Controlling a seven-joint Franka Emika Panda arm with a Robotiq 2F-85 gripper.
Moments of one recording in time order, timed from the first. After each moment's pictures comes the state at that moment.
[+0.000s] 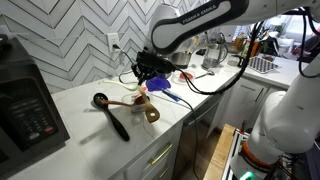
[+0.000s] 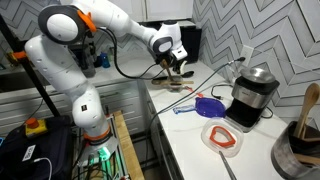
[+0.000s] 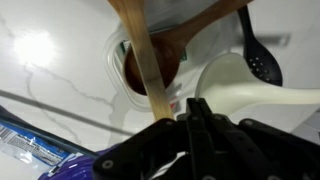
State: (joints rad) arm 0.03 -0.21 0.12 -2.28 0.19 2.43 0.85
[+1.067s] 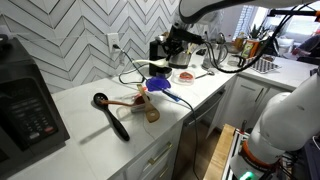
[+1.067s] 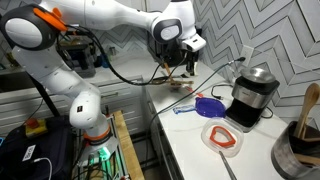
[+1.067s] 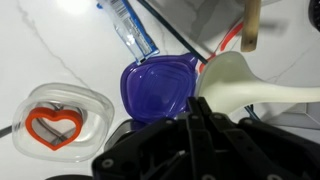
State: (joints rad) arm -0.13 -0.36 -0.04 -2.21 0.06 2.17 0.52
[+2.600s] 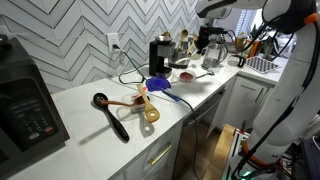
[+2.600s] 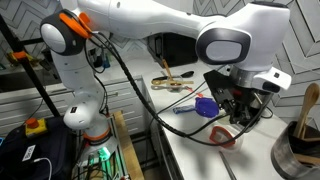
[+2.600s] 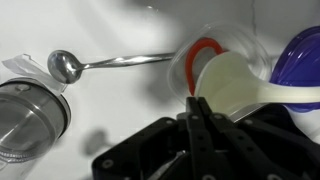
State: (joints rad) arm -0.35 0.05 -0.37 -1.74 0.06 1.89 -0.29
